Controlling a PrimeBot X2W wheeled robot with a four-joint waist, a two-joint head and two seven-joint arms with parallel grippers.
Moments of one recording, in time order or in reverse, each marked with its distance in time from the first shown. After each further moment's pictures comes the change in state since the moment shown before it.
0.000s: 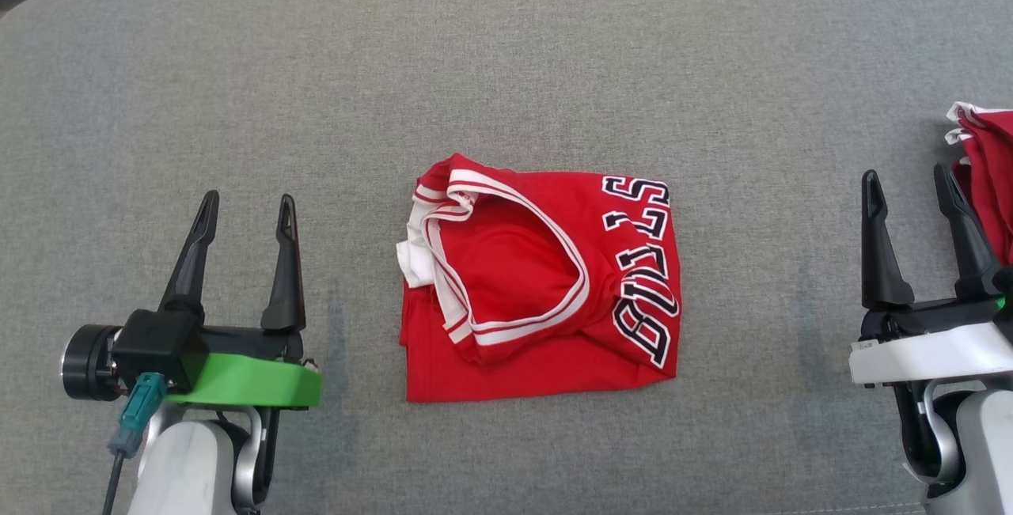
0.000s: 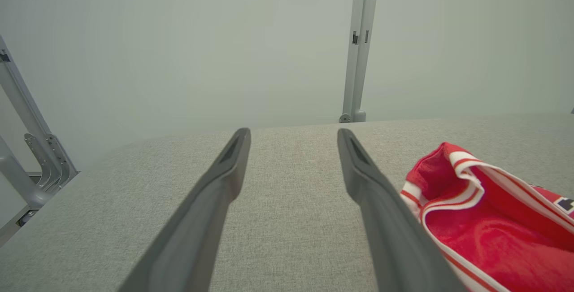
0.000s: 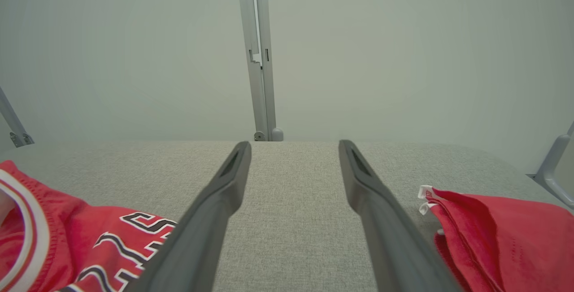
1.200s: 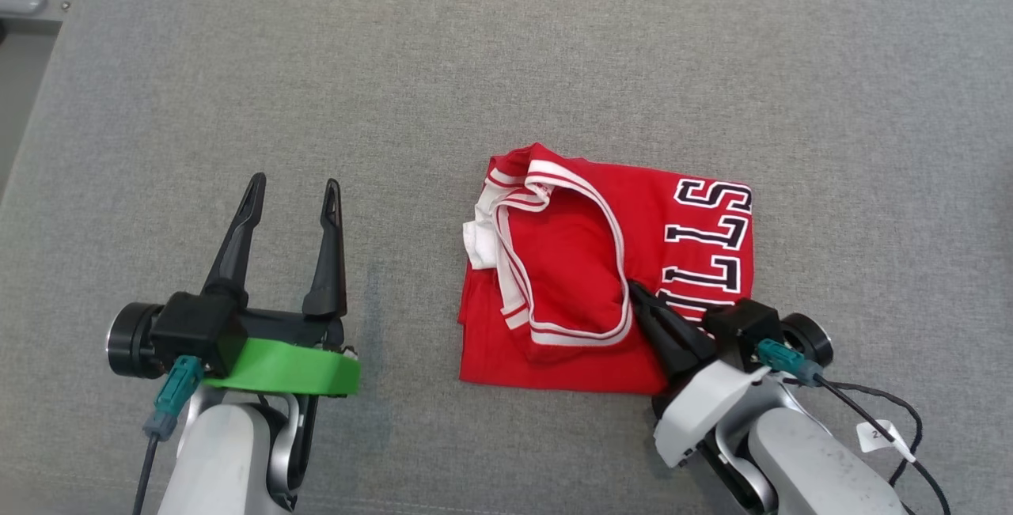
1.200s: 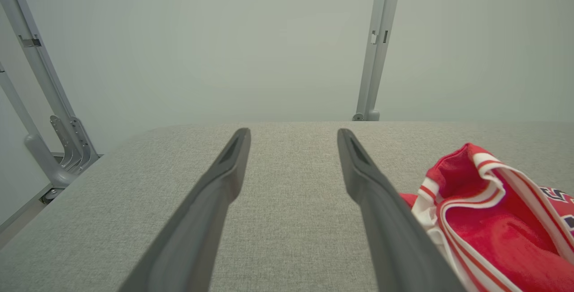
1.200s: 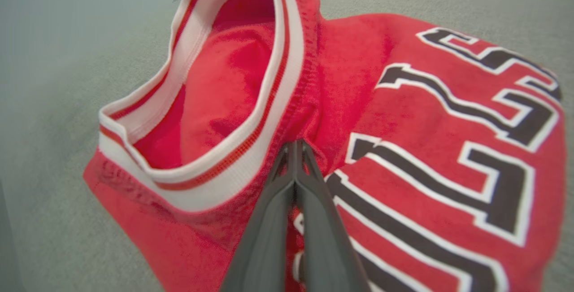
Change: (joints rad) left arm -0.038 -0.044 -0.050 0.012 -0.011 -0.014 -0.001; right arm -0.188 -0.010 0.577 0.404 0.109 0.000 0.030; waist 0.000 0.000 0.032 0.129
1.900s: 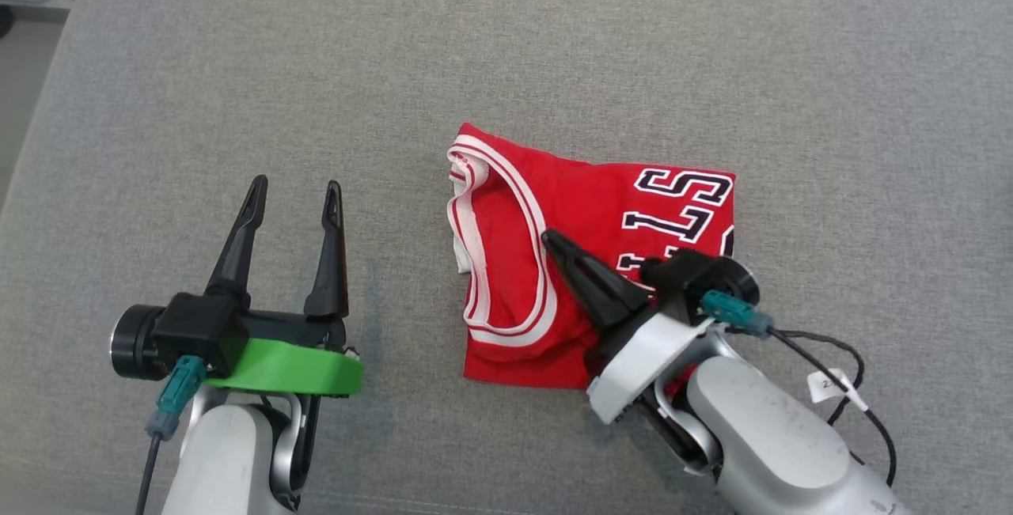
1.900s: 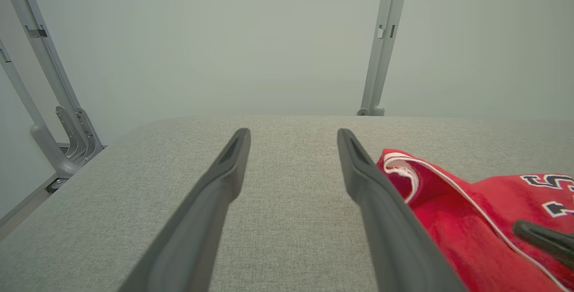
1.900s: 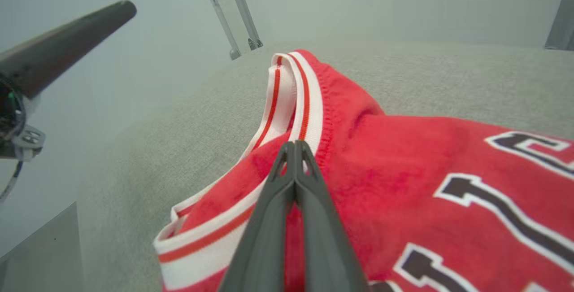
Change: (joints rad) left arm 0.001 -0.016 0.012 0.008 0.004 -0.008 0.000; right arm -0.168 0.082 0.152 0.035 0.100 0.000 -0.028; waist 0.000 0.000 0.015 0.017
